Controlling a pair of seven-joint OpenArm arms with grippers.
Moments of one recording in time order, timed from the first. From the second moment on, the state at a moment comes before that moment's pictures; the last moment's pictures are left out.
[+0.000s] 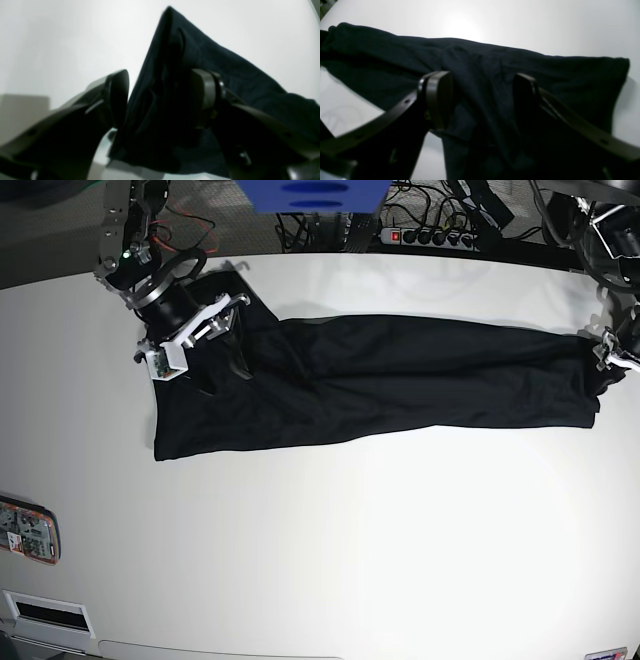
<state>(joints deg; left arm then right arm) 5.8 -33.8 -35.4 46.9 -50.3 -42.6 36.8 -29.7 7.2 11.1 112.0 23.1 36.0 -24.7</state>
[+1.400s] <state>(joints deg) 3.9 -34.5 -32.9 47.9 -43.3 -41.8 30.8 -29.7 7.2 11.1 112.0 23.1 36.0 -24.7</state>
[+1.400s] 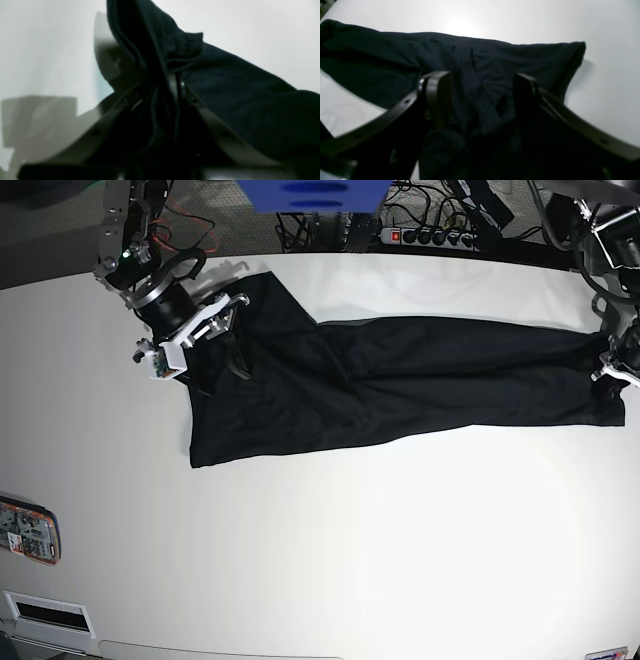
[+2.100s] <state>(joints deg) 12.9 -11.8 -32.8 92.3 -50.9 -41.8 56.0 -29.4 7.2 10.9 112.0 22.9 36.0 -25.2</state>
